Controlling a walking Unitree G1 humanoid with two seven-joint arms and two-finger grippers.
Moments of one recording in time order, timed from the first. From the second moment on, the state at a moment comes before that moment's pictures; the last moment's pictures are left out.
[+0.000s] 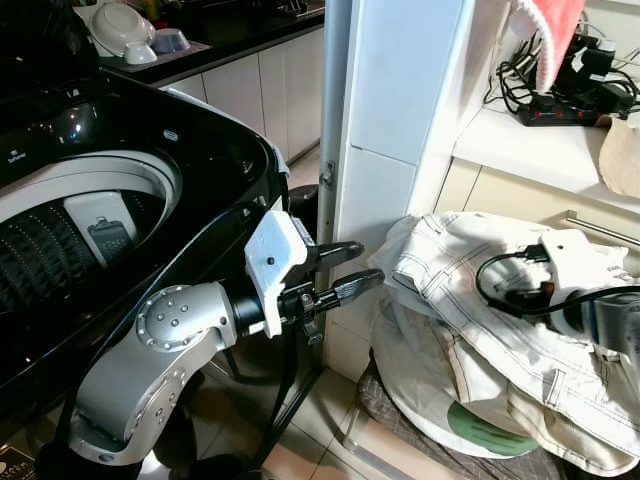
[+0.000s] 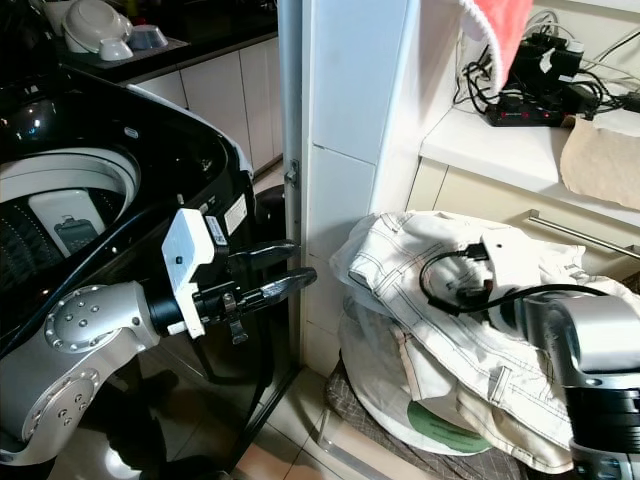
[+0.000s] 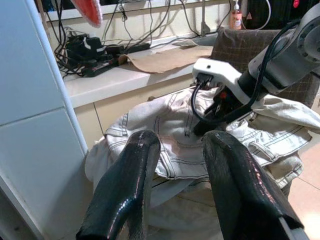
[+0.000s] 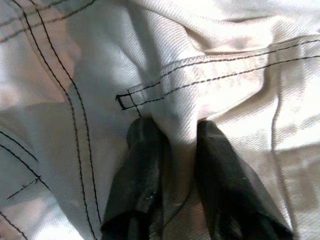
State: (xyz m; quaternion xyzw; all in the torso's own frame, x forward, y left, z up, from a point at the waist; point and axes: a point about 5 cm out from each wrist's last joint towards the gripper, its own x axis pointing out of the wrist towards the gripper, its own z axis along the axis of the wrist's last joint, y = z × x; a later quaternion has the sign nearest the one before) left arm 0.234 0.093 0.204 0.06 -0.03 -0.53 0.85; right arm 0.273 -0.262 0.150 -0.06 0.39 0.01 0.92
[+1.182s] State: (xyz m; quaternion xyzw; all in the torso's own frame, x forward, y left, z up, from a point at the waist) left arm 0.263 0.075 0.280 -0.09 -0.20 -0.44 0.87; right arm 0.298 -0.131 0.326 0.27 0.07 0.44 0.85
